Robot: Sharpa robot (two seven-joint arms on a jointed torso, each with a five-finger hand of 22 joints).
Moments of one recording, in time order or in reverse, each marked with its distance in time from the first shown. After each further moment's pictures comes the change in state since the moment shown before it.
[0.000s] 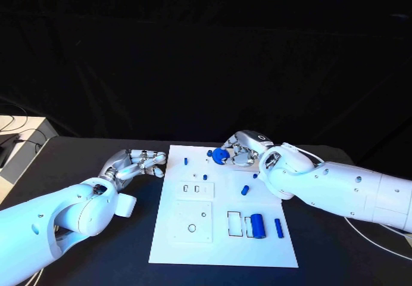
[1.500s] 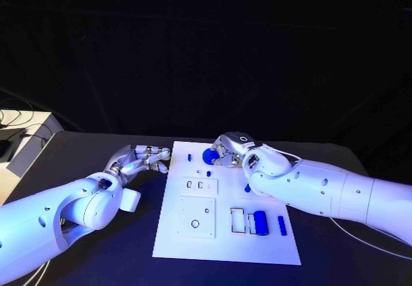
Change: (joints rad) left arm 0.000 -0.001 0.000 0.006 0.000 0.001 0.000; left_hand 0.000 0.000 0.000 0.000 0.000 0.000 0.000 0.000 0.000 0.000 0.000 0.000 0.000 0.000 0.000 0.000 0.000 0.000 -0.003 0.004 0.000 -0.002; right arm -0.023 0.178 -0.013 -0.165 -0.164 0.015 -0.051; right_hand -0.002 -0.002 -0.003 -0.002 -0.007 -0.002 0.002 -0.002 0.000 0.003 -0.003 -0.012 0.001 -0.003 -0.002 0.000 0.001 0.001 0.000 0.000 0.000 0.000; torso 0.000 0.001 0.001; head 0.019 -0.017
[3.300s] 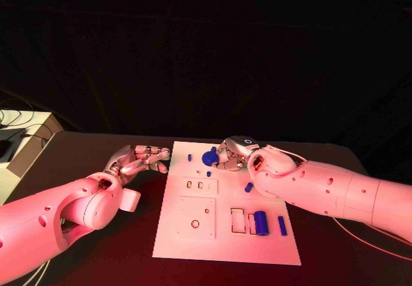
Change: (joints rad) left arm 0.000 -0.001 0.000 -0.004 0.000 0.001 -0.001; left_hand 0.000 0.000 0.000 0.000 0.000 -0.007 0.000 0.000 0.000 -0.004 0.004 0.000 0.000 0.000 0.000 0.000 0.000 0.000 0.000 0.000 0.004 -0.007; right arm -0.004 -0.031 -0.009 -0.005 0.056 0.077 0.008; right_hand -0.089 -0.094 -0.027 0.326 -0.063 -0.109 0.040 0.002 0.006 -0.041 0.027 -0.034 -0.054 -0.003 0.015 0.000 0.015 0.000 0.002 0.013 0.006 0.000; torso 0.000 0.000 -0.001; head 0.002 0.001
